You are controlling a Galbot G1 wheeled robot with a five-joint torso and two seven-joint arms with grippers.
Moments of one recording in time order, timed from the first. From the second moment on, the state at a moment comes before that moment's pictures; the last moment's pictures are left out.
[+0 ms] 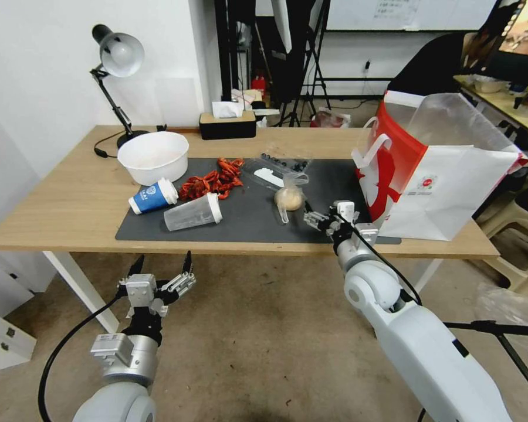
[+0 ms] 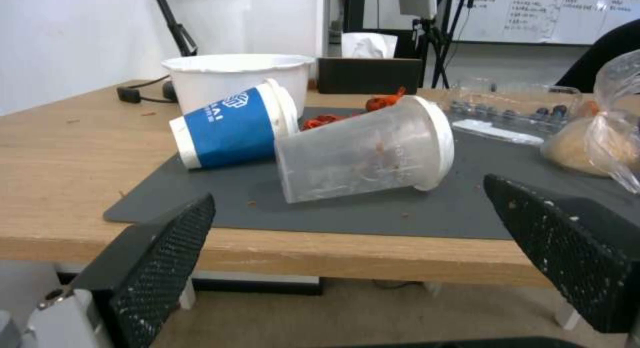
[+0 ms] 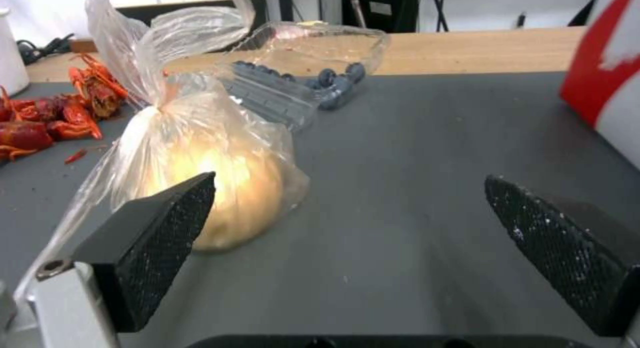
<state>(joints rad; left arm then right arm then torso) 1.72 -1.50 -0.55 -2.26 -0.17 0.06 -0.05 -0.89 1.12 0.05 1.74 0.60 -0.23 0.36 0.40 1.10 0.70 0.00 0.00</state>
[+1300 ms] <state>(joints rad) 1.72 -1.49 -0.56 -2.23 -0.17 0.03 -0.06 -0.67 1.16 -0.10 1.52 0.66 -0.24 0.24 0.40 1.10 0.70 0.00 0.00</state>
